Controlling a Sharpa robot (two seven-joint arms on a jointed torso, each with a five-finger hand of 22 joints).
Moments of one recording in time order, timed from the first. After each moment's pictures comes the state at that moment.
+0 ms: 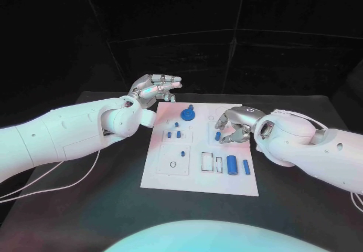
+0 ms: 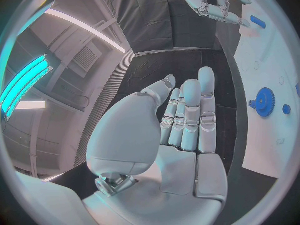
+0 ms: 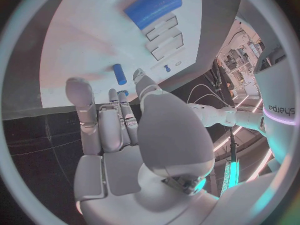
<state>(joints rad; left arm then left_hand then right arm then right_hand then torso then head) 1.16 -0.81 -0.01 1.38 0.03 -0.16 0.41 1.38 -0.09 0.35 -0.04 0.09 1.00 0.19 0.11 0.10 1.05 0.11 0.30 0.11 1.19 0.03 1.05 0.48 0.18 1.19 0.12 0.56 0.82 1.16 -0.76 -0.03 1.60 -1.62 -0.11 -0.25 1.43 -0.11 0.12 0.10 0.11 0.90 0.15 0.07 0.07 0.89 0.11 0.28 0.07 1.46 0.01 1.36 1.21 0.13 1.33 0.11 1.04 0.70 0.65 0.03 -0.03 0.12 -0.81</state>
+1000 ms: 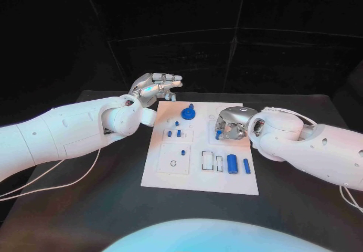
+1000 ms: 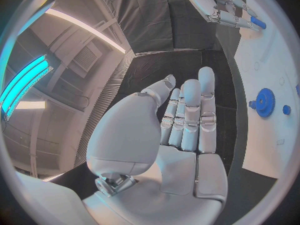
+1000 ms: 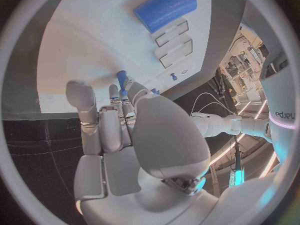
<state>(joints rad) 1.16 -0.81 -0.01 1.38 0.03 -0.16 0.41 1.38 -0.09 0.35 -0.04 0.09 1.00 0.19 0.12 0.10 1.05 0.11 0.30 0.11 1.19 0.03 1.05 0.48 0.18 1.19 0.12 0.56 0.82 1.16 -0.69 -0.03 1.52 -1.66 -0.04 -0.26 1.51 -0.04 0.24 0.08 0.08 1.02 0.16 0.08 0.07 1.04 0.09 0.28 0.06 1.47 0.01 1.37 1.23 0.13 1.37 0.10 1.05 0.73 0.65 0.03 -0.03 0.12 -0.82</state>
